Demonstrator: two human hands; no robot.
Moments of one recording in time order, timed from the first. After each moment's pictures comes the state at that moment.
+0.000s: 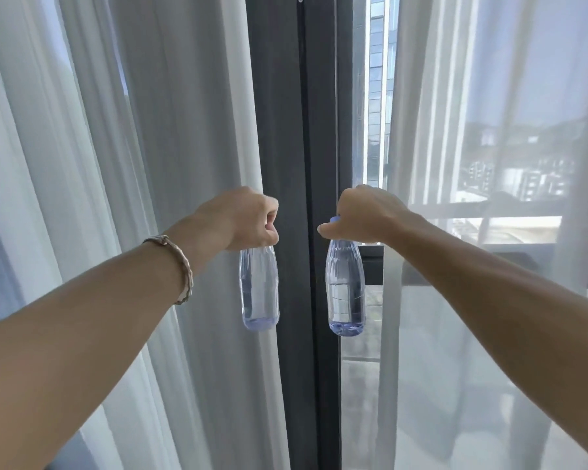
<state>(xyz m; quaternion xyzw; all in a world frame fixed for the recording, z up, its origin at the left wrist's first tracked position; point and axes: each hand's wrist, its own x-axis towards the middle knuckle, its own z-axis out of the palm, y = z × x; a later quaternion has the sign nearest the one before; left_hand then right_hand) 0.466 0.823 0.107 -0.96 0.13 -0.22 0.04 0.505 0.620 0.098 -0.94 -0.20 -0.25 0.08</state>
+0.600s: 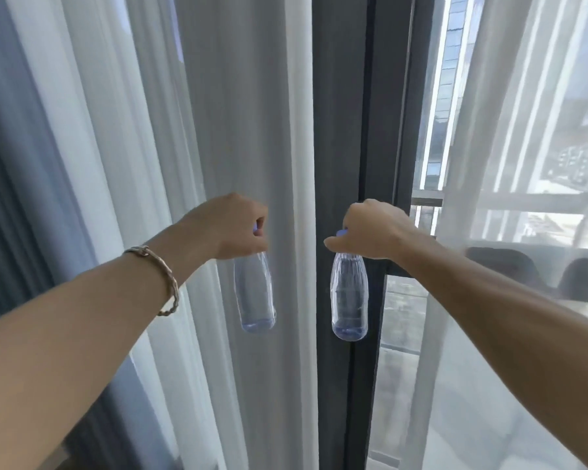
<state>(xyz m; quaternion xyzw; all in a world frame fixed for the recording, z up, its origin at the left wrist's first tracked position) 0.446 0.880 0.070 -0.98 0.02 -0.18 0.03 0.536 0.675 0.054 -0.94 -0.28 -0.19 0.08</state>
